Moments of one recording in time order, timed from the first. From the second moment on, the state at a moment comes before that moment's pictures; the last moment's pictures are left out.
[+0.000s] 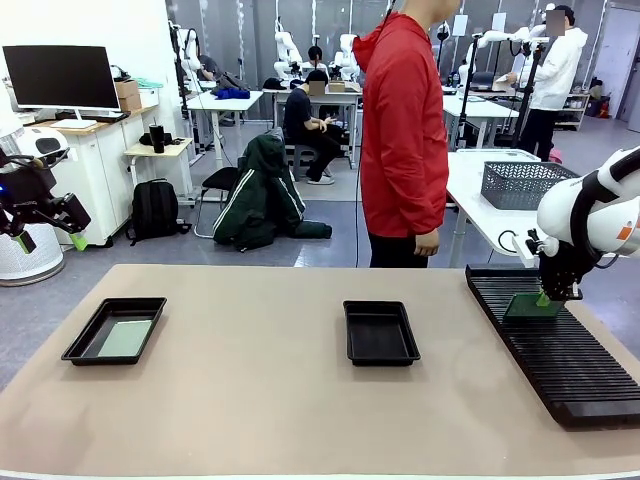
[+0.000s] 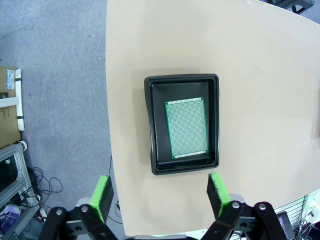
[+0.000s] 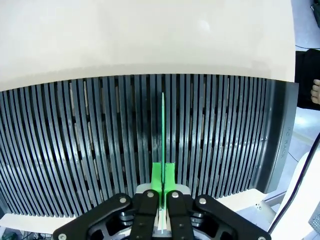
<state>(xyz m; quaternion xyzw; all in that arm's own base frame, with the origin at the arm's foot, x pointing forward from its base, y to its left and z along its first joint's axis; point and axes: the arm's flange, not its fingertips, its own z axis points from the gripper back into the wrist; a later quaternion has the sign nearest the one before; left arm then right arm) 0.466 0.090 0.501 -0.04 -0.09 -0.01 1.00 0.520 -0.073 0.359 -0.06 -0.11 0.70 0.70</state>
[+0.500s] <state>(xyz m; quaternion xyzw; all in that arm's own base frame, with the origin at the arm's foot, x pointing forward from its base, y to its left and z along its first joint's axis) 0.466 0.090 0.501 -0.04 -0.09 -0.01 1.00 0.519 -0.072 0.371 -0.06 -0.11 0.70 0.70</state>
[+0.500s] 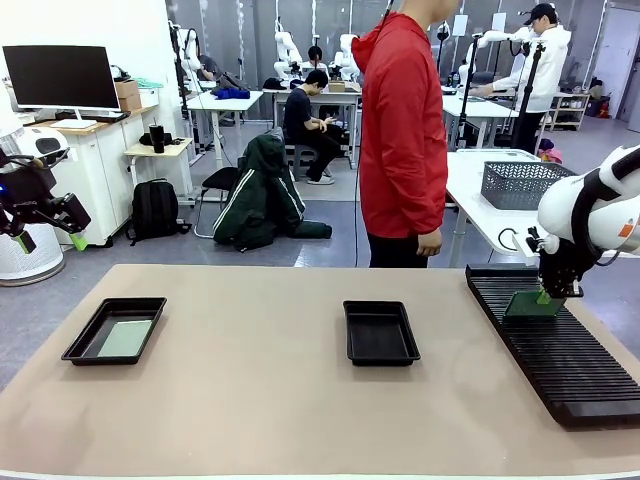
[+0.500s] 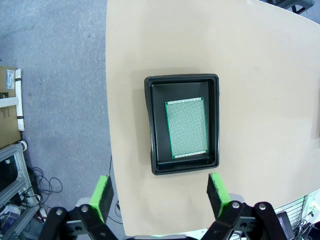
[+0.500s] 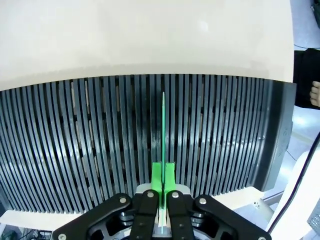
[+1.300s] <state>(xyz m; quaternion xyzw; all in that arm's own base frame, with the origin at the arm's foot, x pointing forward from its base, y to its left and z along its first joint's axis) 0.466 0.090 0.501 -0.04 -0.09 -0.01 1.00 0.480 -0.061 0.565 -0.02 -0.08 0.69 0.71</state>
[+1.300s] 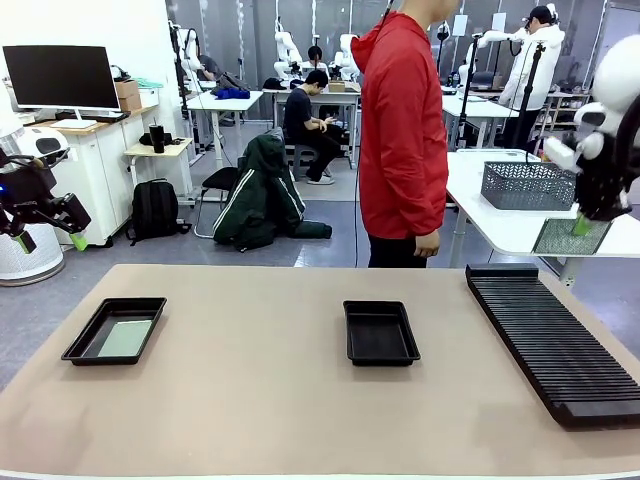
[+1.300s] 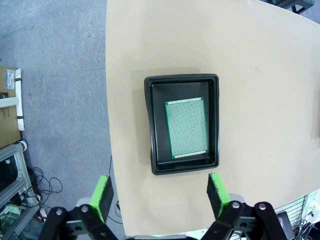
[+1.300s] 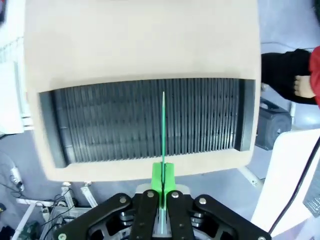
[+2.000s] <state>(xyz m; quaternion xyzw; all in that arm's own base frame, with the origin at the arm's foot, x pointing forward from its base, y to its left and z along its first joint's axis) 0.466 0.090 0.501 -0.04 -0.09 -0.01 1.00 0.472 -0.042 0.668 0.02 -0.04 0.68 0.73</state>
